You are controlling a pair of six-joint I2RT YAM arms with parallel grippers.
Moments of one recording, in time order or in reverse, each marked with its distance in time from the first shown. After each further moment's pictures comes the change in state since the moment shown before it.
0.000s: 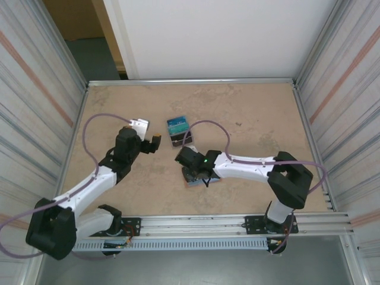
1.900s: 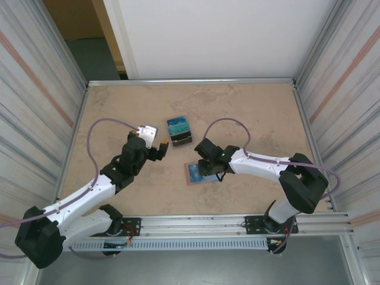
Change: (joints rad) left arm -0.233 -0.086 0.009 -0.087 -0.166 -0.016; right arm -0.197 -0.149 -0.184 0.049 -0.086 0.034
